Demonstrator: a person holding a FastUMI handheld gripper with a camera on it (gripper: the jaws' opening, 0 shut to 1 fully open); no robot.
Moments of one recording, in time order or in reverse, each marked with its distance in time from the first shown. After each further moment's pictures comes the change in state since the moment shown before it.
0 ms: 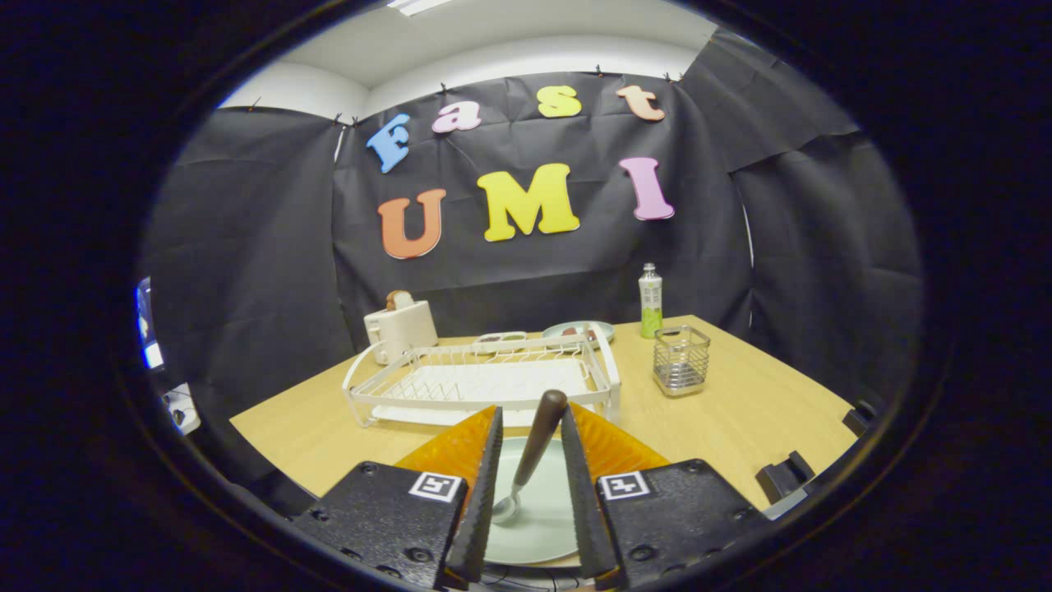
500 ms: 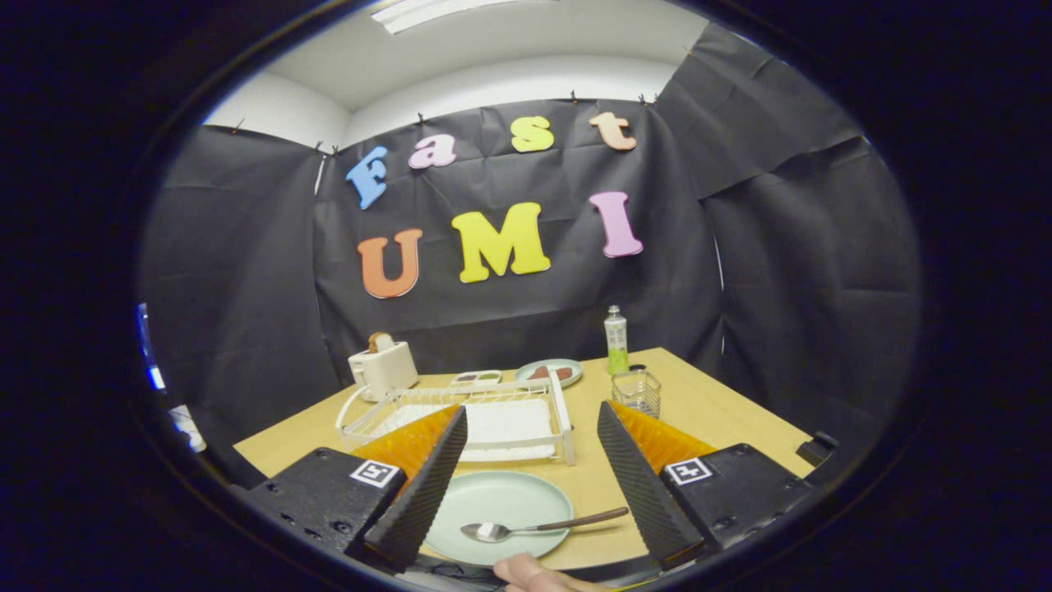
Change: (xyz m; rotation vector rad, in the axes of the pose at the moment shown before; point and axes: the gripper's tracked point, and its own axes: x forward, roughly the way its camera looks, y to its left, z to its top) arm -0.050 -0.030 0.063 0.065 -0.055 -0.034
